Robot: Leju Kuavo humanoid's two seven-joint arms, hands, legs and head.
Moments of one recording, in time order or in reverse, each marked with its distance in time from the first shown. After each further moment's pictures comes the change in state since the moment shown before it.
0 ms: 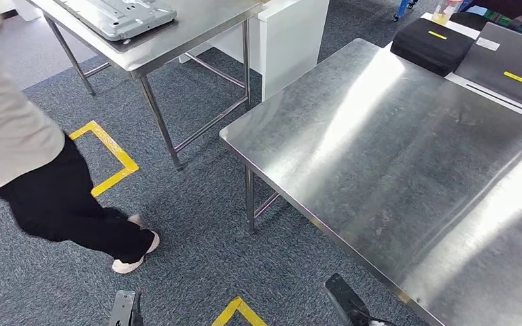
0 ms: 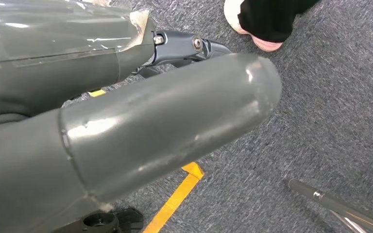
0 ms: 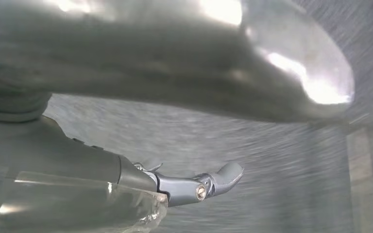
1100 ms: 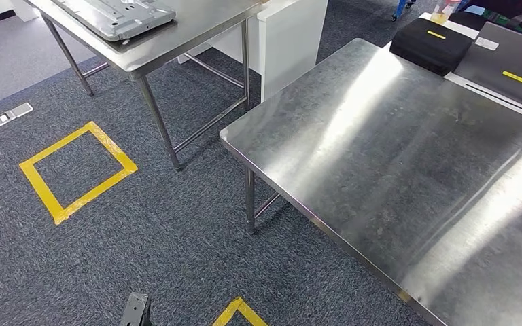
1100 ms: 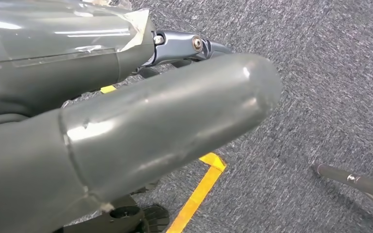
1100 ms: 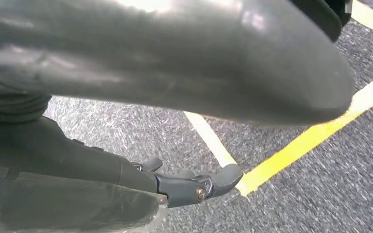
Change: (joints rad) left arm 0.011 -0.023 0.002 0.000 -0.097 -0.004 0.068; right arm 0.195 0.080 -0.303 0.140 -0.106 0.032 0.267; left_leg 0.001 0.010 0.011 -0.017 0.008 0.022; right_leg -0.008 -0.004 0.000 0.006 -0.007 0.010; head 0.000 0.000
